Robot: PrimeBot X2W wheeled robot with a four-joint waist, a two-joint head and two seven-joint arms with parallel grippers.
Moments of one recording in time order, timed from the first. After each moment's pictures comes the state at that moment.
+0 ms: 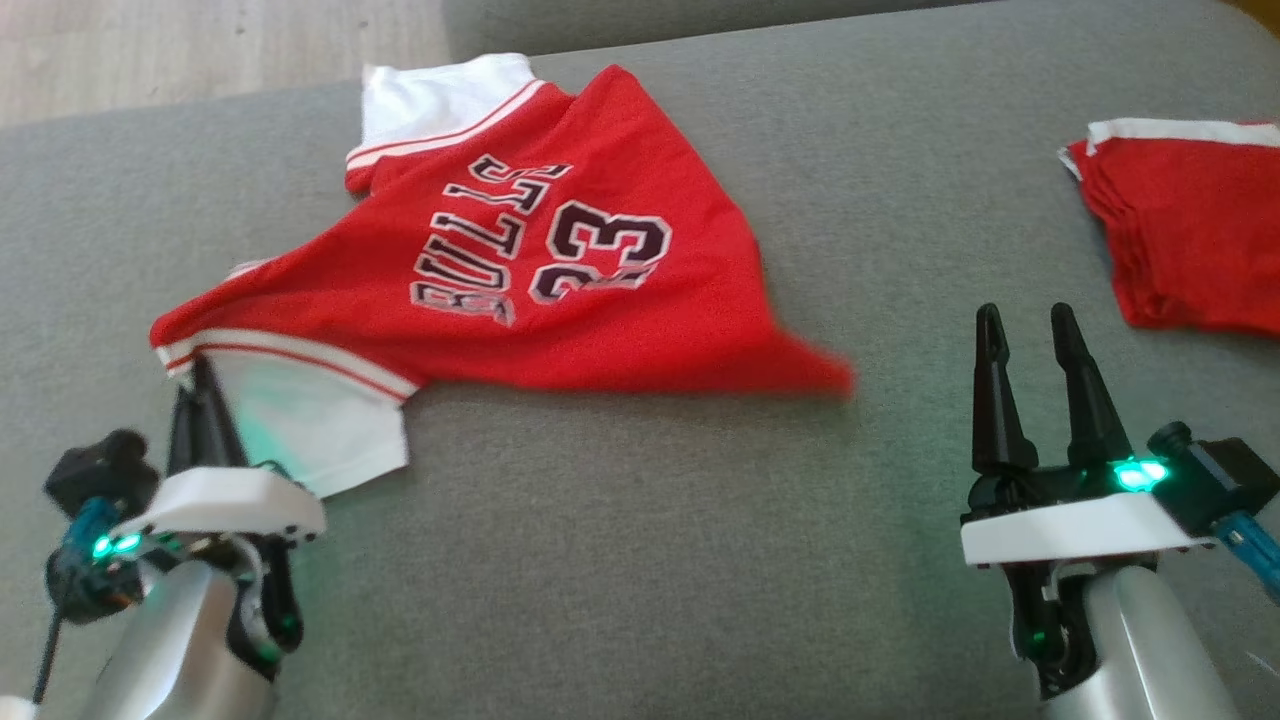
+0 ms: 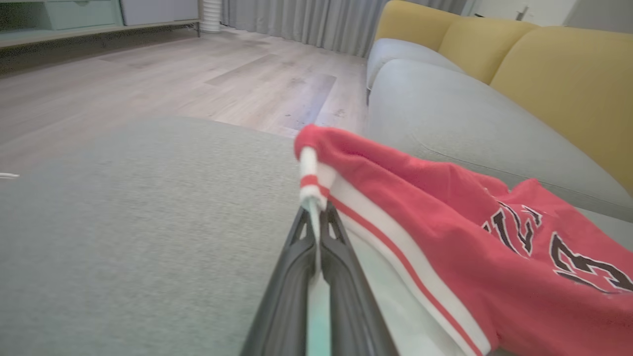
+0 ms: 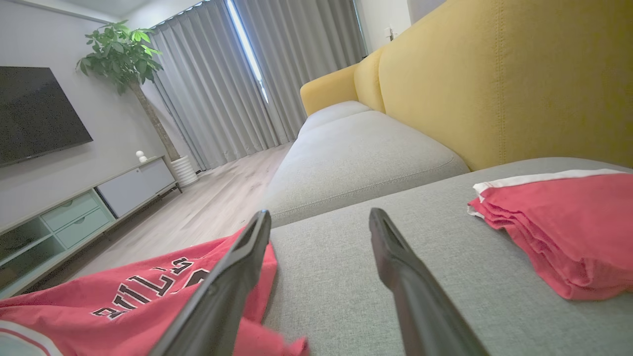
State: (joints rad) left arm -0.33 0.27 -0.26 0.49 -0.68 0.21 -0.22; right arm -0.11 -0.05 0.09 0.15 0.36 0.13 -0.26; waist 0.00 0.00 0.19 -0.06
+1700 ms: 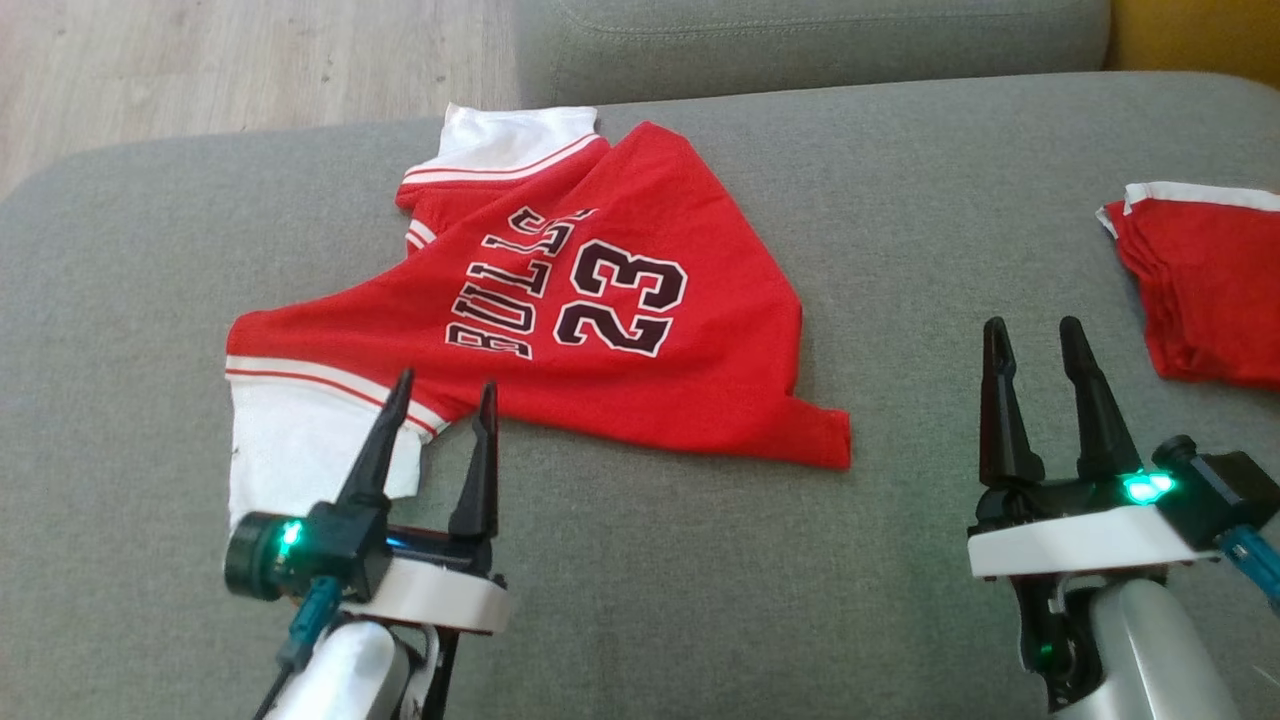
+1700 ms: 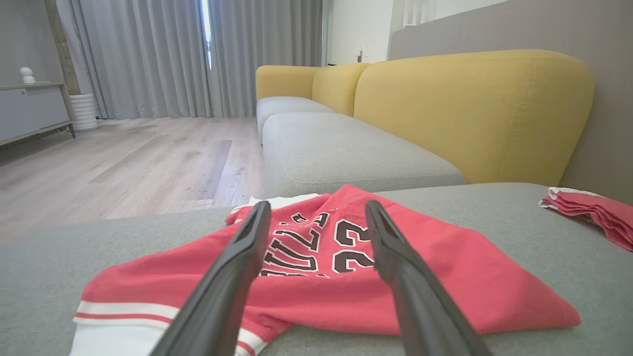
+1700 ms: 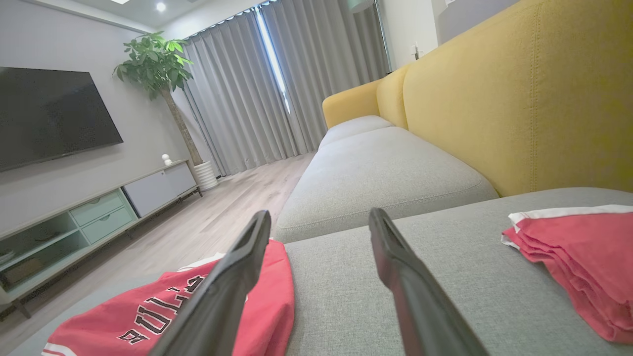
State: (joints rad) left arm -0.20 0.23 -0.51 0.19 -0.38 0.18 -0.25; right arm -0.09 -0.05 0.07 0.14 0.32 0.13 -0.26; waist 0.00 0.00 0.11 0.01
